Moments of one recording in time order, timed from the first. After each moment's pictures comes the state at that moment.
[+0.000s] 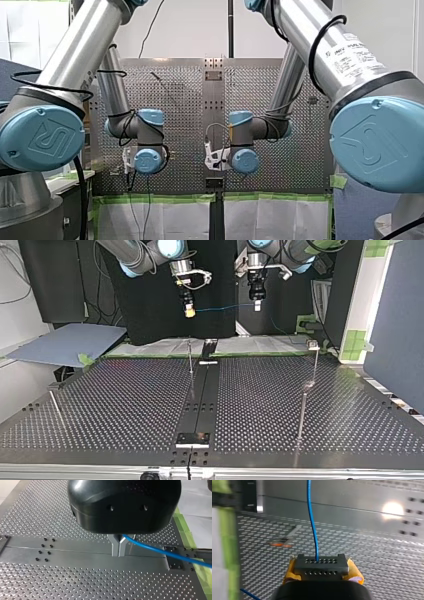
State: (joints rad) left arm -0.53 -2.02 -2.39 -1.91 -2.15 -1.62; right arm 2.36 -0.93 2.01 -0.97 1.83 1.46
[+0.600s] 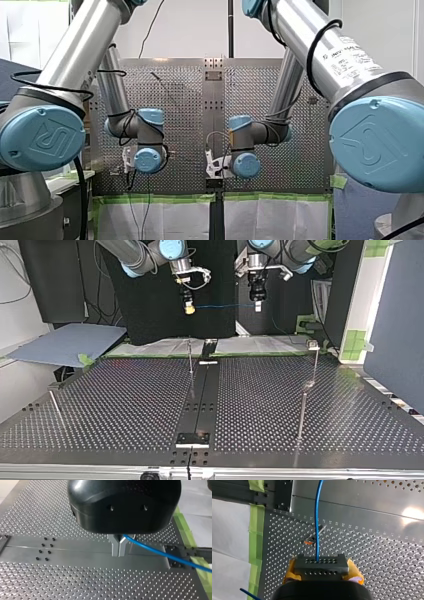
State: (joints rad) left arm -0.52 -2.01 -2.39 -1.92 -2.14 -1.61; right arm 2.36 -0.91 2.01 -0.91 1.84 1.46
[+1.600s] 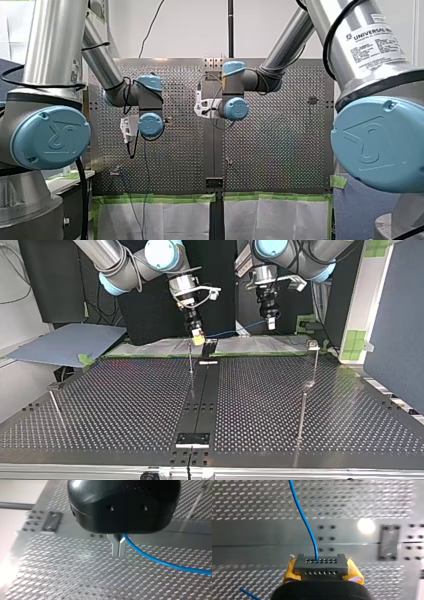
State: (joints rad) left arm -0.45 -1.71 -2.29 -2.22 -2.18 -1.67; right arm 2.37 -1.18 1.78 -0.68 1.68 1.56
